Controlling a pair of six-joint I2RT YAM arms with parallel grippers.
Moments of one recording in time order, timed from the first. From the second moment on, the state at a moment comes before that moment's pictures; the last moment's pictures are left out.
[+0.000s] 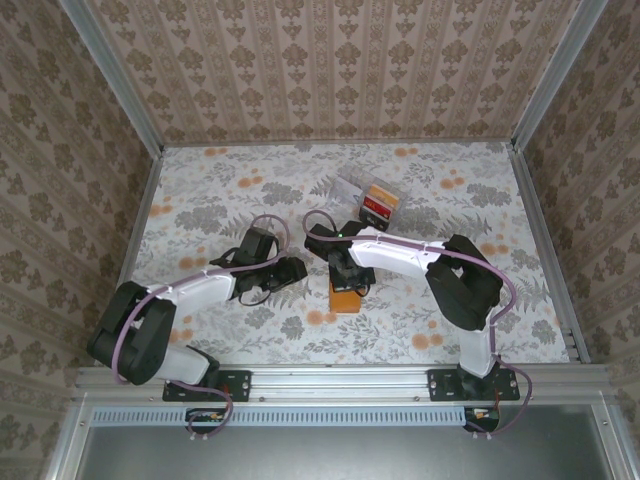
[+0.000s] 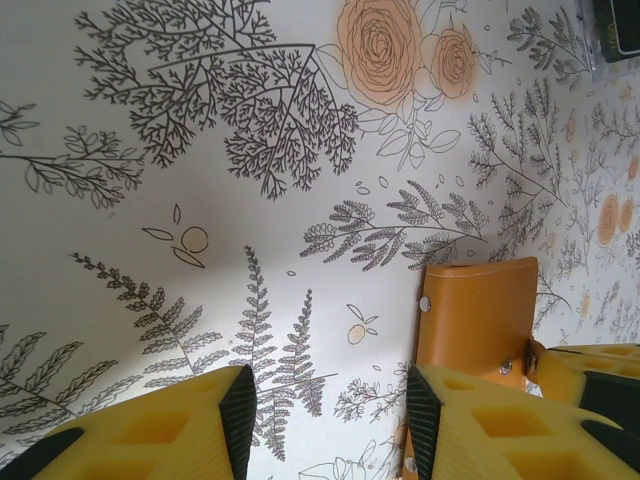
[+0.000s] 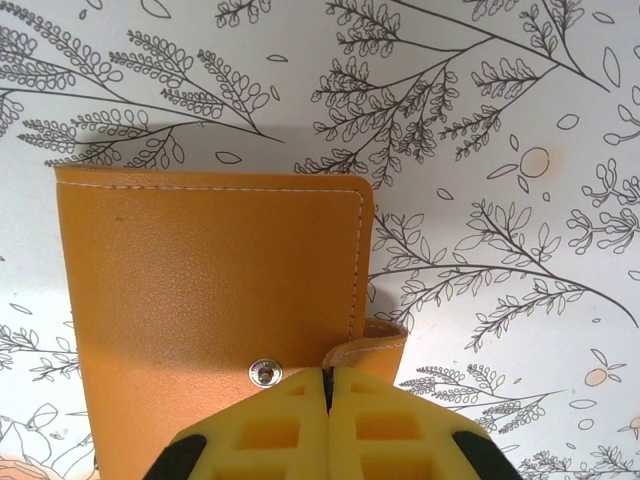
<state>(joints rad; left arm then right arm) -0.56 1.40 0.60 -0.13 0.36 -0.82 0.85 1.93 1.40 -1.04 0.18 0.79</state>
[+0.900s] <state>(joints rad) -0.67 1.66 0.73 -0.06 0.50 -0.80 0.80 1.85 1.27 -0.84 0.02 0.78</state>
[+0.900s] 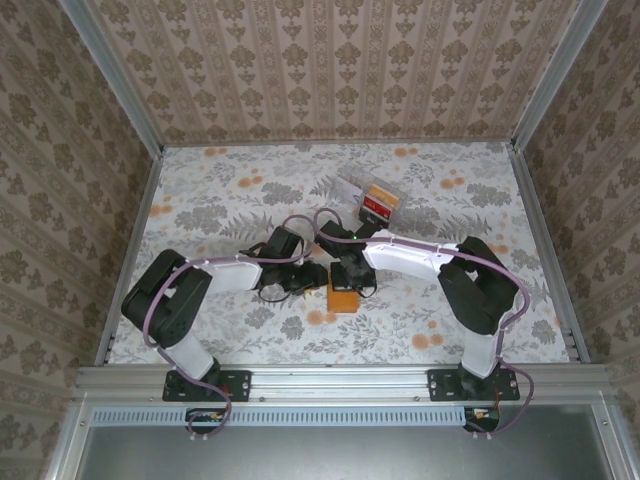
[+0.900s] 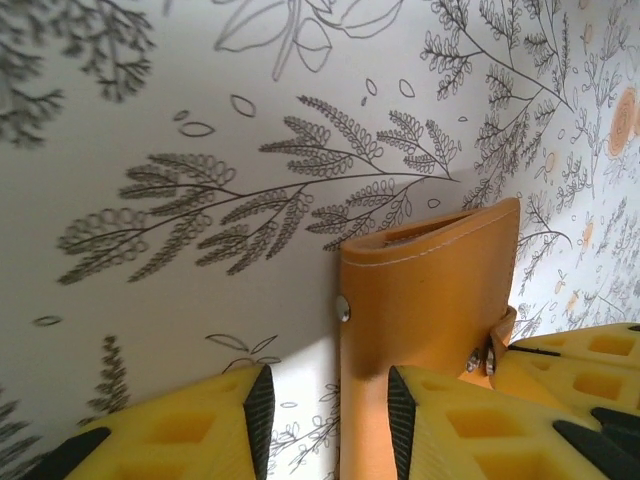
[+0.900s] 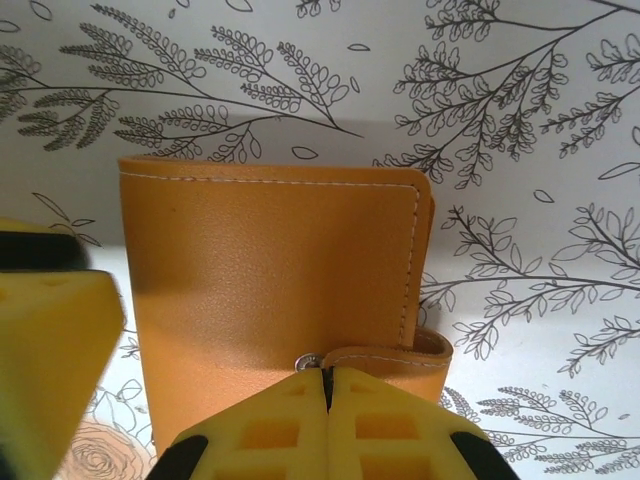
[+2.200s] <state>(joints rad) -0.69 1.69 0.75 -0.03 0.50 -0.83 0.78 1.79 1.13 -0.61 -0.10 0.84</state>
